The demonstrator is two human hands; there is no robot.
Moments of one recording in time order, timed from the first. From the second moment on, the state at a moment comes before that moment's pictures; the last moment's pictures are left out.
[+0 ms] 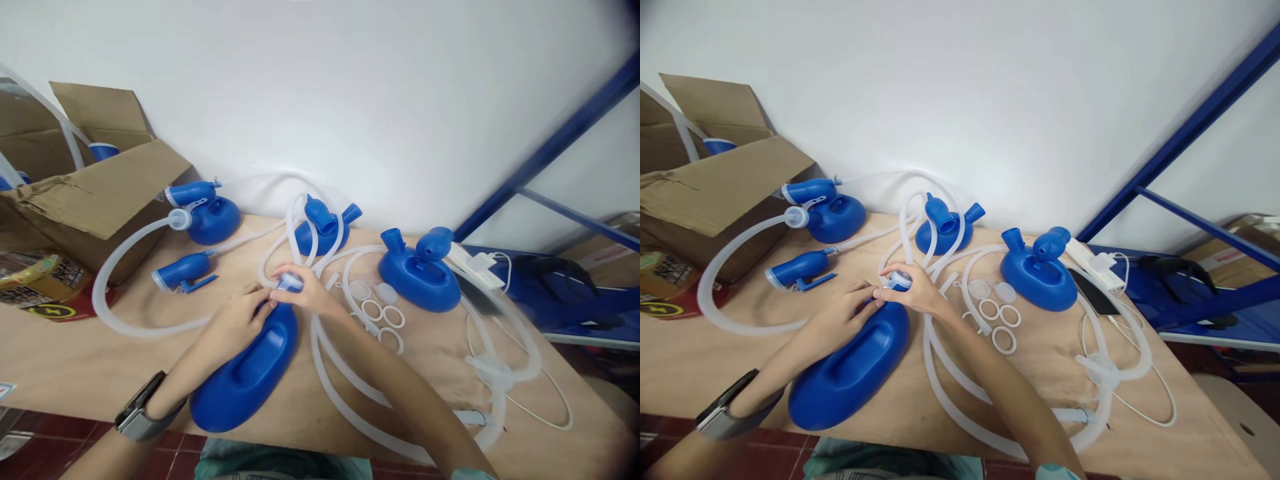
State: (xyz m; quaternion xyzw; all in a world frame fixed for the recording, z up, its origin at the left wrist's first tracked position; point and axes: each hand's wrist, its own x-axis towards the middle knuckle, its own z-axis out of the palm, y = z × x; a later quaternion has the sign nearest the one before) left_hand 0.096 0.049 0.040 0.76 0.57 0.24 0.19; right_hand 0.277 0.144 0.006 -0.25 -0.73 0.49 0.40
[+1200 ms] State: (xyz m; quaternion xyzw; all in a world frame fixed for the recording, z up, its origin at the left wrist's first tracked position) left_hand 0.084 0.067 0.033 0.70 0.54 0.31 0.34; right_hand 0.284 0.141 -0.008 -0.27 -0.76 0.45 0.37
